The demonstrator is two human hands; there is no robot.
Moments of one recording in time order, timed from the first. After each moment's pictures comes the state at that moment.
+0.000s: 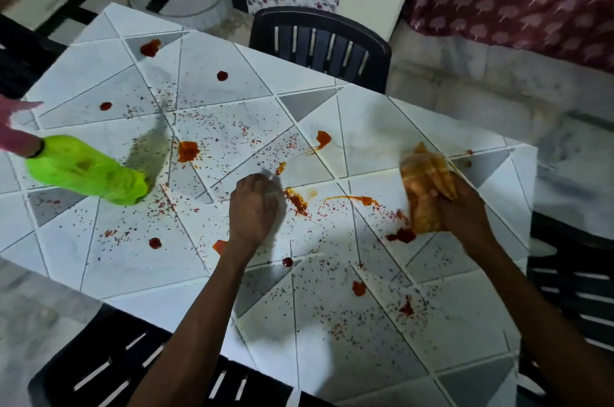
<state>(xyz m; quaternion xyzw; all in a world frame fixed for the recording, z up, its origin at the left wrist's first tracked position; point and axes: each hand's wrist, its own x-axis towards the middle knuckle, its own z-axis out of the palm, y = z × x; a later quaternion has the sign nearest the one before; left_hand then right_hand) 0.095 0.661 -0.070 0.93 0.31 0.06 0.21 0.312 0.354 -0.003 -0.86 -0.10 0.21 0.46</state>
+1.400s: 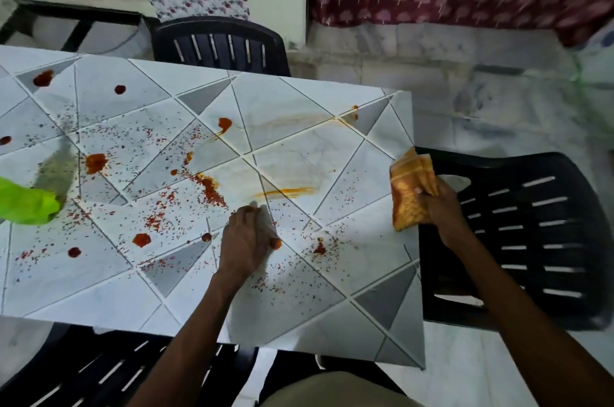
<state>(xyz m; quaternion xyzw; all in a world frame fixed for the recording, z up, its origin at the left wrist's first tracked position) 0.082 0.464 -0.066 0.97 0.17 -0.04 0.20 0.290 0.132 -0.028 -0.81 0.10 0.19 0.55</state>
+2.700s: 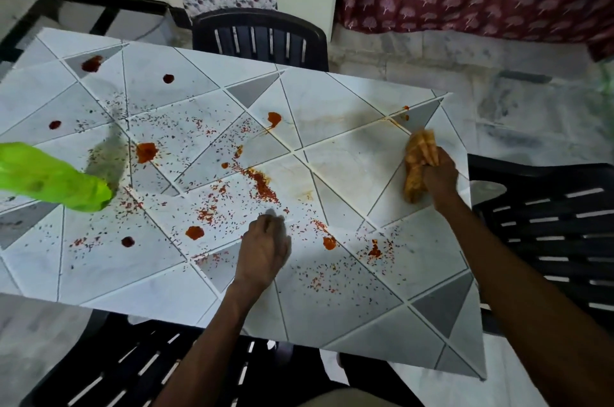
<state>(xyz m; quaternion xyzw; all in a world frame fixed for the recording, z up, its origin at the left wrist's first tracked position) 0.030 0.536 -0.092 0.98 0.14 -0.01 0.17 0.311 0.275 -0.046 -0.89 0.09 0.13 0.43</state>
